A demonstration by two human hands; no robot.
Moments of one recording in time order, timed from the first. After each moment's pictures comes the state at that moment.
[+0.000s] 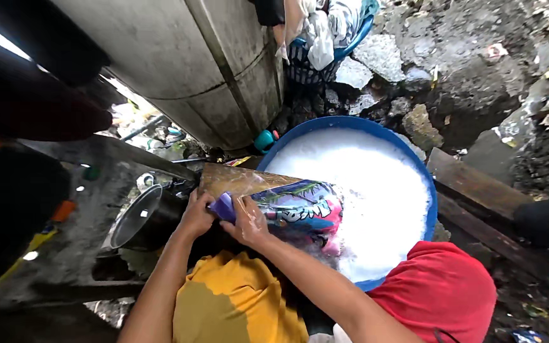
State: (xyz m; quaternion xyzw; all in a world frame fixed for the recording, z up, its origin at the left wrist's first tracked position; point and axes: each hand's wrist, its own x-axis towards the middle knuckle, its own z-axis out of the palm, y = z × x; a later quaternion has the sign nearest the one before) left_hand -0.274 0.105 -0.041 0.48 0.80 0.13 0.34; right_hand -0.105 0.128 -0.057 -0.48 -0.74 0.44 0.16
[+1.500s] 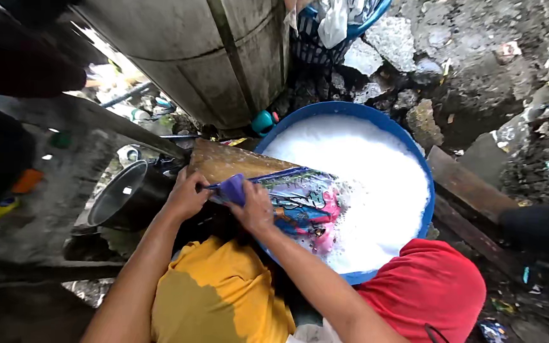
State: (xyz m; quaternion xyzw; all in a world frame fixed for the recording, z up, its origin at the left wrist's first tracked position) left_hand -0.273 0.106 -0.043 0.50 0.79 0.14 0.33; right_hand -0.086 0.120 -0.077 -0.54 -0.73 0.38 0.17
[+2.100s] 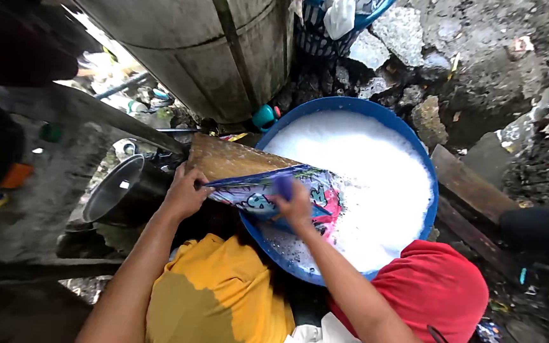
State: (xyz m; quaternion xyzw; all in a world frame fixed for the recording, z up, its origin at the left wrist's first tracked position) left_hand -0.273 0.107 -0.043 0.49 0.80 0.14 0.33; right_hand -0.003 0.136 -0.114 -0.60 -0.69 0.35 0.19
